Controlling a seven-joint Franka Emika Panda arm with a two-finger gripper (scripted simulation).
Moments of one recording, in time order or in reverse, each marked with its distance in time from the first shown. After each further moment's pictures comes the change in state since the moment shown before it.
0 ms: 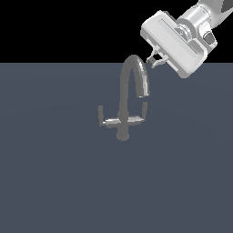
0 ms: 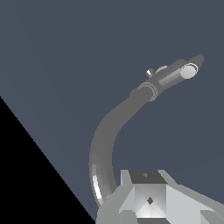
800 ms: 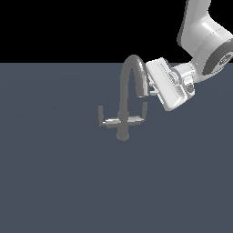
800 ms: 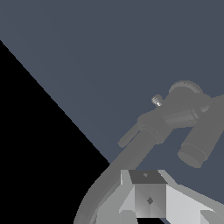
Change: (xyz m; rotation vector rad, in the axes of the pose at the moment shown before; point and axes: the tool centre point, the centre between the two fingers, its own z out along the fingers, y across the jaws) arm 0.093 0.043 0.044 0.295 -0.146 0.115
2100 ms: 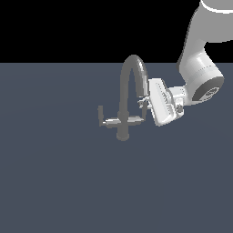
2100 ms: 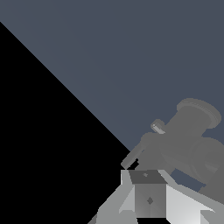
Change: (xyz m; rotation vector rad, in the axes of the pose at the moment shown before) arm 0.051 0.027 0.024 0.171 -0.086 0.072
